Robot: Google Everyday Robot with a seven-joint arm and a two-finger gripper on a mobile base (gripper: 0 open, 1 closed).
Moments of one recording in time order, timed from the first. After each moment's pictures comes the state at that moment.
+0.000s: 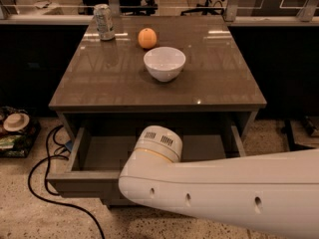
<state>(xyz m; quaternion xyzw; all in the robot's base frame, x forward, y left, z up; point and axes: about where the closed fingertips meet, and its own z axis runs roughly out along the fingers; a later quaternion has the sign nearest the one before) 0.391 -0.009 0.649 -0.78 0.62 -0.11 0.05</state>
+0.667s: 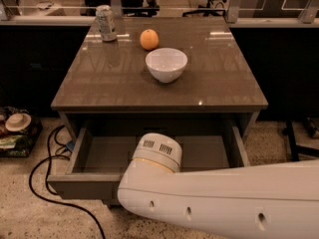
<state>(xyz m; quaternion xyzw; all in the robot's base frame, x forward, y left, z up) 0.383 -0.009 0.652 -0.78 0.61 -0.13 0.05</state>
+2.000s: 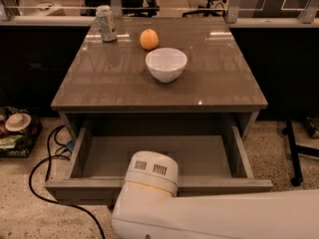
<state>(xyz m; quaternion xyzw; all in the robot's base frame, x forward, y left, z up) 0.365 -0.009 0.659 -0.77 0.62 -0.16 0.07</state>
